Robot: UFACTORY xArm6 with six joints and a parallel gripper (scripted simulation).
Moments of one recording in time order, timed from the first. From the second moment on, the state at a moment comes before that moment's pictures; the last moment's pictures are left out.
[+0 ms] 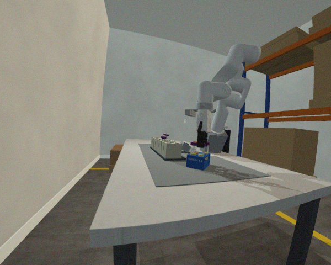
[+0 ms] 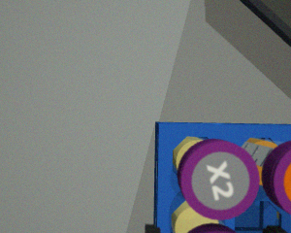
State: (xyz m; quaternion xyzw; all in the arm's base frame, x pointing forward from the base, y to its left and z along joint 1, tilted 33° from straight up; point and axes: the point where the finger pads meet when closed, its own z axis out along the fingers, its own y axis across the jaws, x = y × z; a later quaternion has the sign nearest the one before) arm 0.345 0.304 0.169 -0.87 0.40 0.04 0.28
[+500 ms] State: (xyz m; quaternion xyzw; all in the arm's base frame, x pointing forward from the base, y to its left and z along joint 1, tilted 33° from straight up) arm 0.346 0.307 0.165 -0.87 0.40 0.04 0.28
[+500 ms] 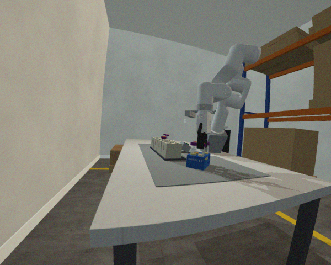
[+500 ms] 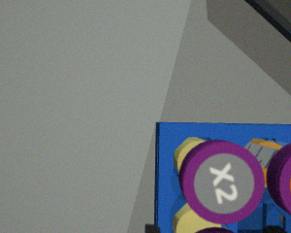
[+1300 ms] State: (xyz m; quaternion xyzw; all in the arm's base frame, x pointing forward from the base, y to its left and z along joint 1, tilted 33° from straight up) arm 0.345 0.306 0.166 -0.87 0.40 0.04 0.28
